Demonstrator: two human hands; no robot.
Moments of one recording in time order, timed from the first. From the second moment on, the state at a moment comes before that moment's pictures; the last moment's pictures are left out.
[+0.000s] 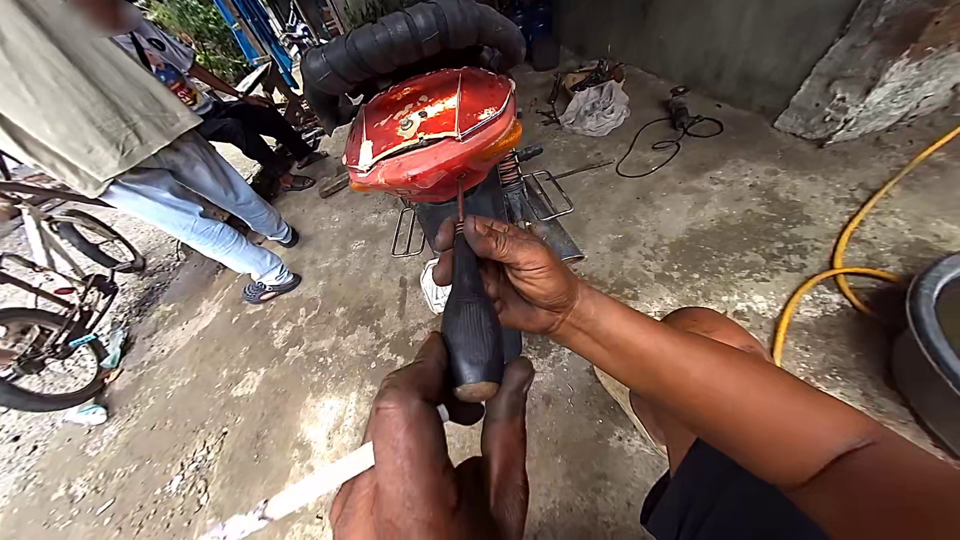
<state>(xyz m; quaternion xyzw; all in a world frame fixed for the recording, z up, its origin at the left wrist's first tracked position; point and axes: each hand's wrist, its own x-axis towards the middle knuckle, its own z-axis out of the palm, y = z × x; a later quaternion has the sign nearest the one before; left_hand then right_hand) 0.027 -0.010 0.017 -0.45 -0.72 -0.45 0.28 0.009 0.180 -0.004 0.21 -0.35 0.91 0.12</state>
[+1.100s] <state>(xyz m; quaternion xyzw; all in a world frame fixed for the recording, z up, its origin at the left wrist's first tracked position) 0.027 -0.006 0.014 -0.42 -0.72 -0.46 0.30 0.014 0.188 0.001 0.23 -0.38 0.89 0.04</state>
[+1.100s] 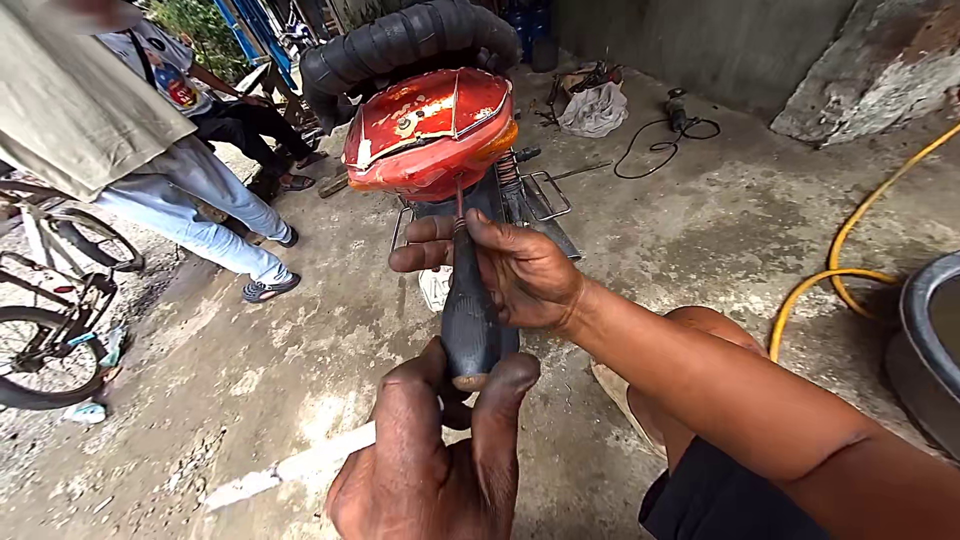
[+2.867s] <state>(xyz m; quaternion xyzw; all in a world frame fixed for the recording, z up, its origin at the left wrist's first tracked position) 0.031 -0.002 0.010 -0.42 -0.70 -0.49 0.32 0.019 0.180 0.004 0.13 -0.42 0.89 0.13</state>
